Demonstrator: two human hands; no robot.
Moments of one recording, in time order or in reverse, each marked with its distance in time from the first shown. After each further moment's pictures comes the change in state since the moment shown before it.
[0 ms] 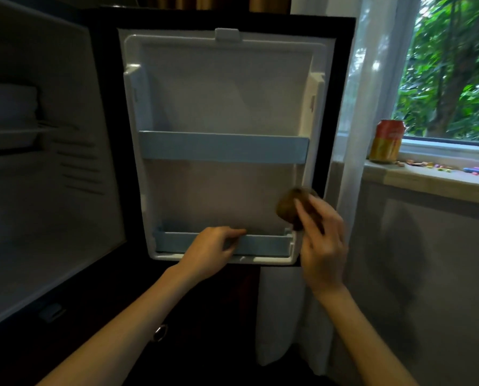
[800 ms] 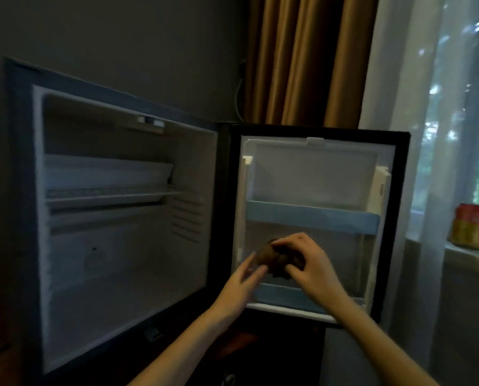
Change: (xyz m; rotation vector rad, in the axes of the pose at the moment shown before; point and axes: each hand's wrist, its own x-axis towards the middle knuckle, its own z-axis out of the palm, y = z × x) left_hand -0.065 0.007 -0.089 -0.723 0.240 -0.301; right_hand 0.091 -0.104 0.045 0.714 -0.612 0.057
